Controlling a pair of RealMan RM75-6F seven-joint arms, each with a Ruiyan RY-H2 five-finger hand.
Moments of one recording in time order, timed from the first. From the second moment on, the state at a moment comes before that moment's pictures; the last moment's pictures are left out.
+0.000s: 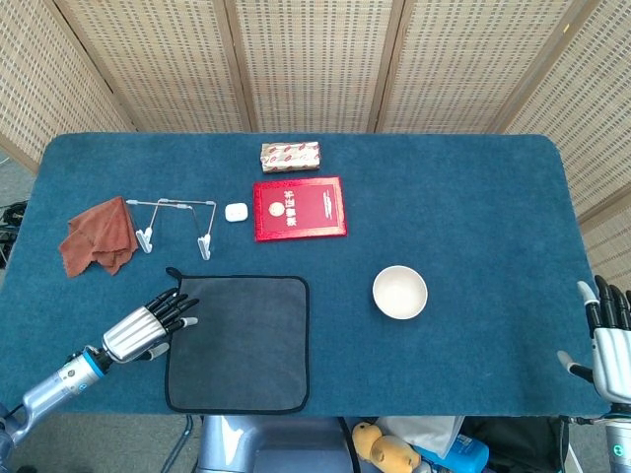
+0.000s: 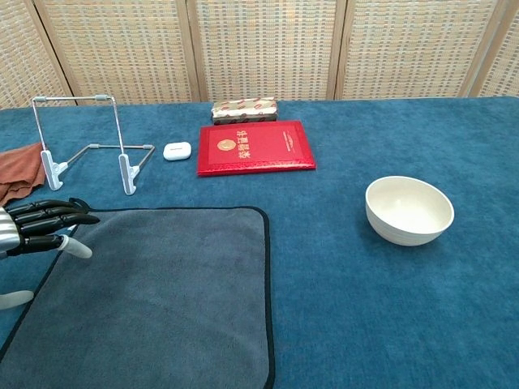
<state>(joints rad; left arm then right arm) -0.40 -1.83 0.27 -0.15 1.94 1.54 -0.58 0.02 -1.13 0.12 -1.62 -1.43 1.54 -0.18</state>
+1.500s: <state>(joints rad) -0.43 -1.84 0.33 -0.16 1.92 1.57 -0.48 0.02 -1.11 0.11 -1.63 -1.42 1.54 -0.15</state>
